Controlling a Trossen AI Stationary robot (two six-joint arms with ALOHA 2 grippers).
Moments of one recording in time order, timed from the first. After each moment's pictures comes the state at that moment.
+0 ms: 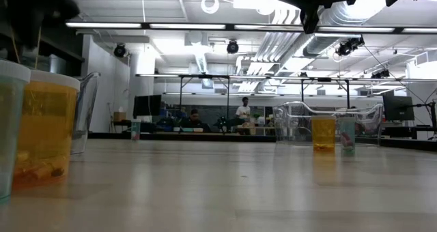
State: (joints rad) left arm -0.55 1.18 0.95 -0.98 -0.25 -0.49; right arm 0.02 1.01 0.62 0.30 0.06 0.31
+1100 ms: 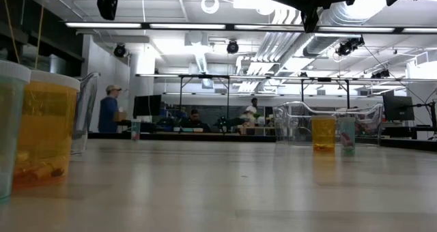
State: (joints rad) left arm -0.06 0.70 0.51 0.19 -0.43 -0.22; right arm 0.02 1.01 0.62 0.30 0.11 0.26
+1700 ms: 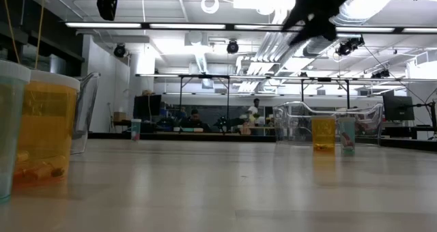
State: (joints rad) left arm -0.06 0.70 0.51 0.18 -0.44 -0.23; right arm -0.07 1.16 1.01 -0.65 0.20 0.56
